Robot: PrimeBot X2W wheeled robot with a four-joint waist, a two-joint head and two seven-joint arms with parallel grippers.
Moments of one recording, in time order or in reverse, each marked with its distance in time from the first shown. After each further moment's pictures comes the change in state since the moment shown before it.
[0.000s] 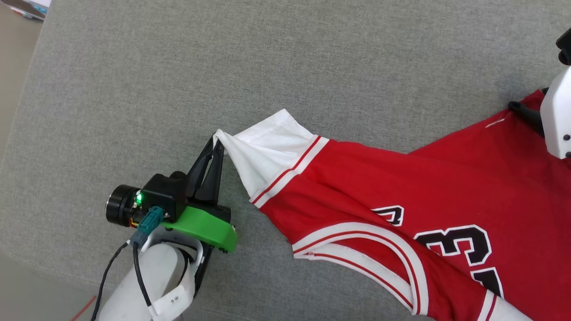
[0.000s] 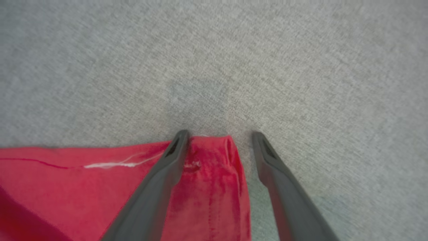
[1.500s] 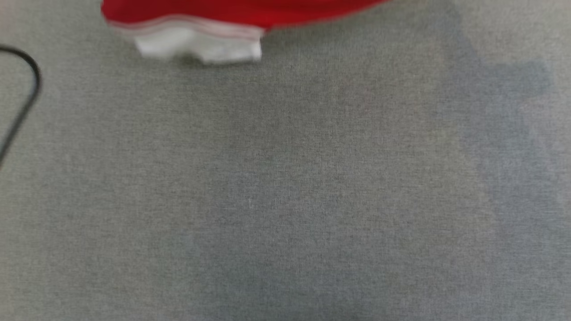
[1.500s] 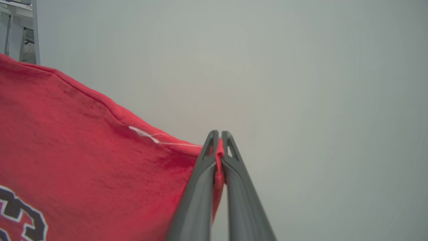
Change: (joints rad) left arm -1.219 0.160 0.045 0.128 0.145 -0.220 0.229; right arm -0.600 0.090 -0.213 -0.088 -0.179 0.001 -0.501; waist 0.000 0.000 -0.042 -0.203
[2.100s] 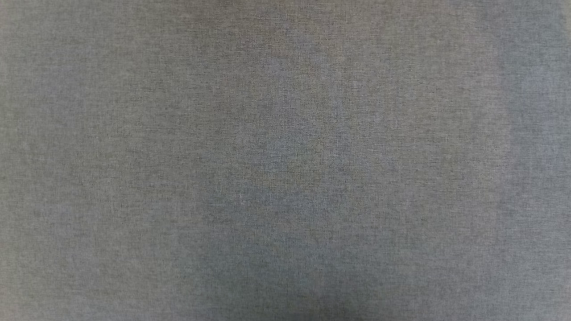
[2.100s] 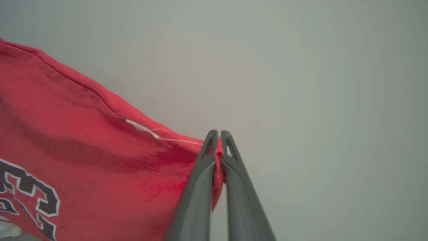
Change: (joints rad) left arm -0.285 -0.013 -0.113 0.366 -0.080 -0.008 -0.169; right arm -0.310 0.072 0.144 0.335 -0.077 0.000 -0.181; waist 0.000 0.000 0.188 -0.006
